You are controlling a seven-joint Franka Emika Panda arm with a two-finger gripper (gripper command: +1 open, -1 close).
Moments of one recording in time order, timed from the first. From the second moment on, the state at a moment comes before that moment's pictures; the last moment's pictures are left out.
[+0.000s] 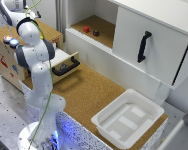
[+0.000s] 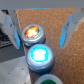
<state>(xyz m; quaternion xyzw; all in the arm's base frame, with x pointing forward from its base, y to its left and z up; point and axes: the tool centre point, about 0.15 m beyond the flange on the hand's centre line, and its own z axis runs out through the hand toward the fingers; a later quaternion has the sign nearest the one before) 0.165 0.512 0.523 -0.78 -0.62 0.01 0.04</state>
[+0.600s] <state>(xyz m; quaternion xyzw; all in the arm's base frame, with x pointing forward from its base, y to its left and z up) 0.160 0.532 0.488 -0.80 -0.60 -0.03 0.00</state>
